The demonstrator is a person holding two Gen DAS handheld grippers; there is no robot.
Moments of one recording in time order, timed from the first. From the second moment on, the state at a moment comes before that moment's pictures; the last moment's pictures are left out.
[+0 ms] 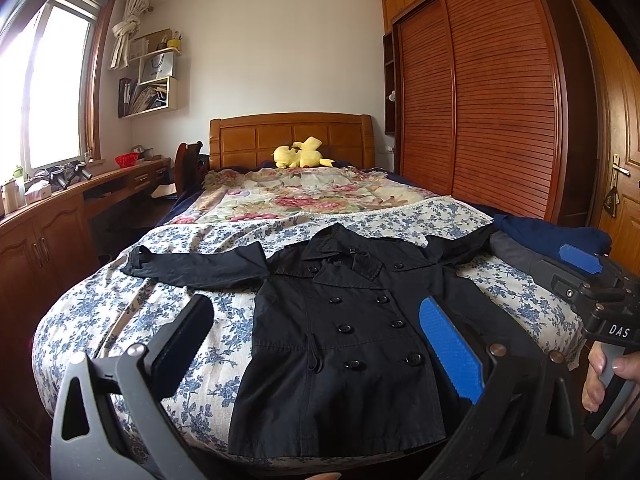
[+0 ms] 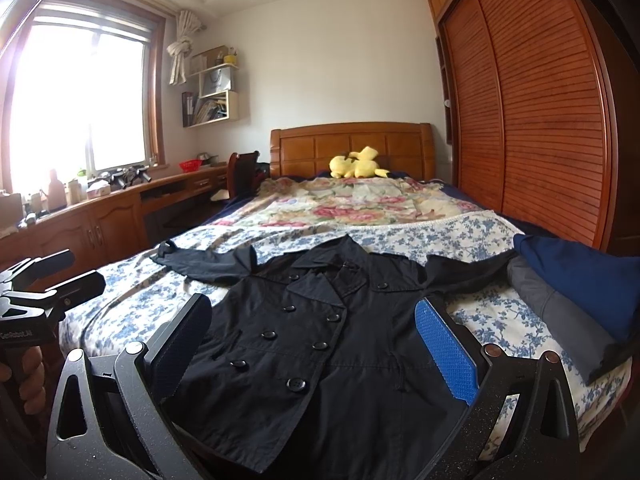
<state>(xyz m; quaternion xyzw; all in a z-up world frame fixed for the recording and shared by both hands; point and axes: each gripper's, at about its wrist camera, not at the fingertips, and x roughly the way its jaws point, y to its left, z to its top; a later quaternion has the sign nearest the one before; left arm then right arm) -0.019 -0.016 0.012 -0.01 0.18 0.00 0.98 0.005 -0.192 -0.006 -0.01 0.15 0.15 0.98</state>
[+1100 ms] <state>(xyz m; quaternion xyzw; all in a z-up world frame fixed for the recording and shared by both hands) 0.018 0.026 -0.043 -0.03 0.24 0.04 0.97 0.050 -0.164 -0.041 -0.01 0.19 0.17 0.97</state>
